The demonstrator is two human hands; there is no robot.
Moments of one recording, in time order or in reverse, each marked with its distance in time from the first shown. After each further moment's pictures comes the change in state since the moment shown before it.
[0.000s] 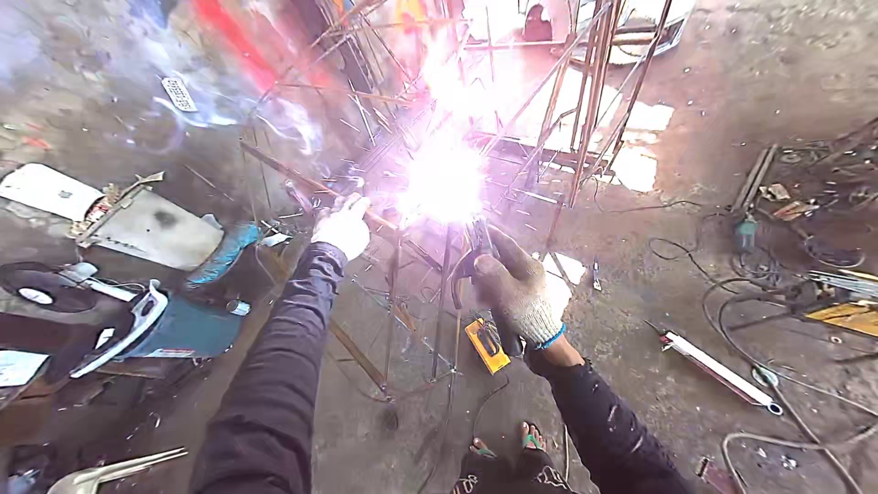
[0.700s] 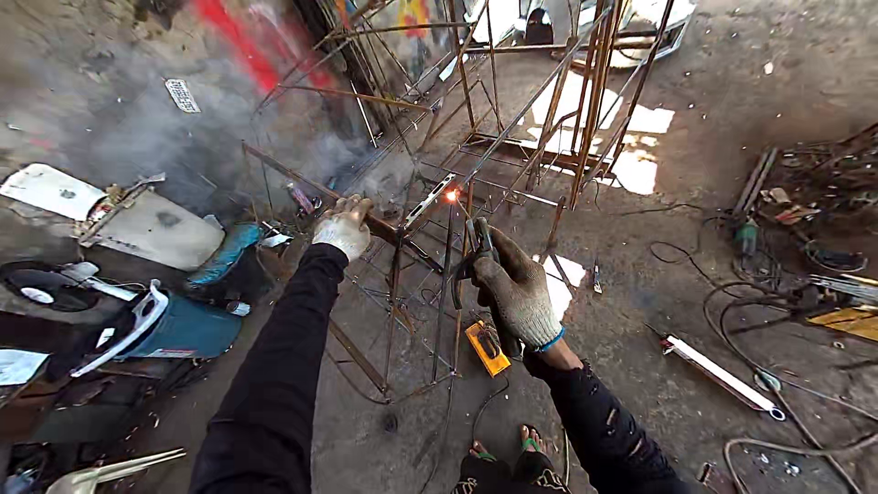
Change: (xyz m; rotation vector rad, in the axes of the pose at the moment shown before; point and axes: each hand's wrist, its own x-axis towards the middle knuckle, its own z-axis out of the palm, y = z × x) left_hand 0.001 -0.004 0.003 -0.069 0.018 -0.003; right_hand 0.003 0.006 0.000 -0.045 -0.007 -0.031
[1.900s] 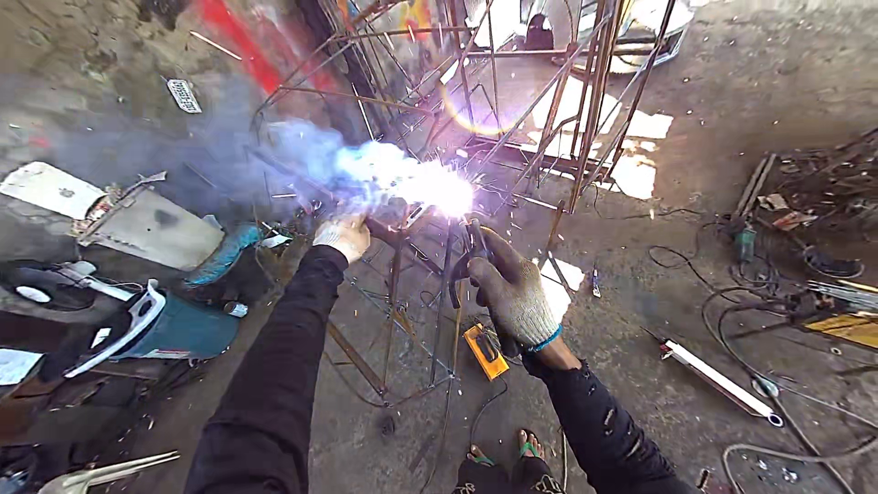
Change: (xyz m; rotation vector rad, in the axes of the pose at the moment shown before) left_hand -0.003 0.003 0.002 -0.019 0.031 0.017; right_hand 0.006 -0.001 0.001 -0.182 0.012 -0.031
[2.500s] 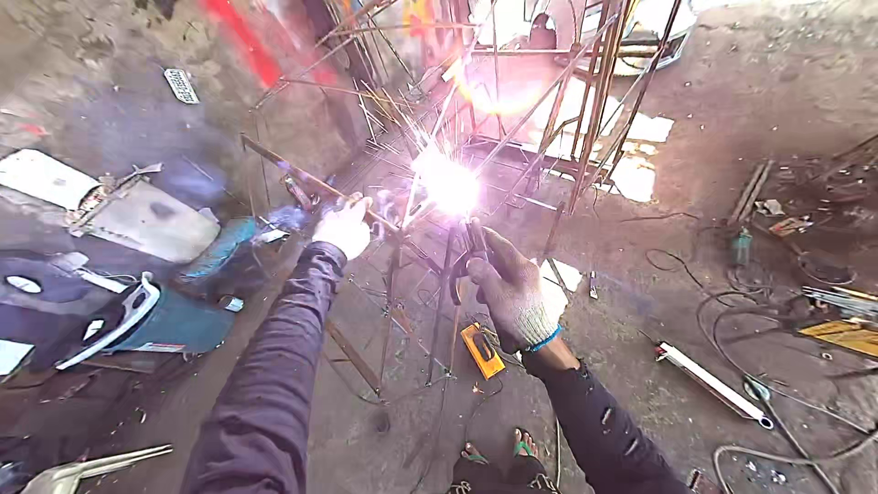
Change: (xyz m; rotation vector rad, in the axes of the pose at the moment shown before) left_hand 0.002 0.001 -0.003 -0.002 -0.071 -0.026; right_hand 0.002 0.004 0.002 -0.101 0.012 -0.002
